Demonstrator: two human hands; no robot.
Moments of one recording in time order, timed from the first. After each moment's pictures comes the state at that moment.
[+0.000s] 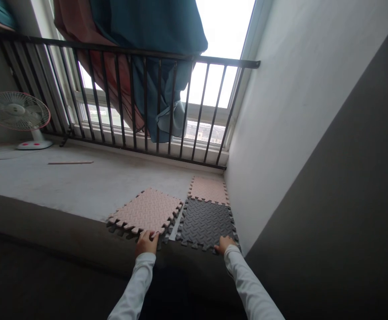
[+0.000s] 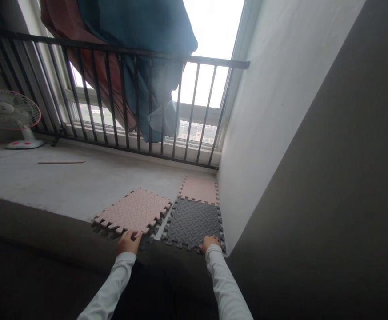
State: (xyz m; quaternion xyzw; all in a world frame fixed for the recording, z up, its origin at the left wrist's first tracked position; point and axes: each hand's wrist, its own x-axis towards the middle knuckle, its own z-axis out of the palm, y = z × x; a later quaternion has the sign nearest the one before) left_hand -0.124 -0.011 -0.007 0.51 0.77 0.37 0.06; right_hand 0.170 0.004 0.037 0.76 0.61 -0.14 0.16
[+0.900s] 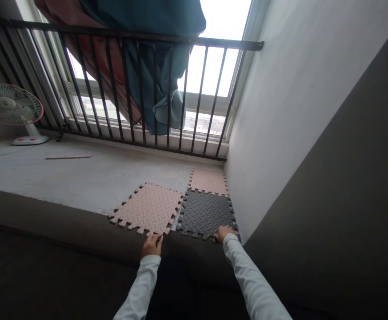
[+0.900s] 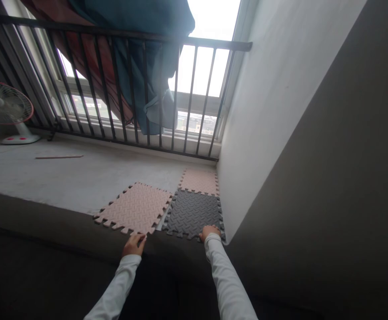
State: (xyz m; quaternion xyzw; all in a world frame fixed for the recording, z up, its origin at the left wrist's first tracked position) left_hand -0.113 -0.035 -0.055 0.60 0.71 0.37 0.09; right_hand 0.169 0.007 0.032 0.76 0.61 -0.13 0.15
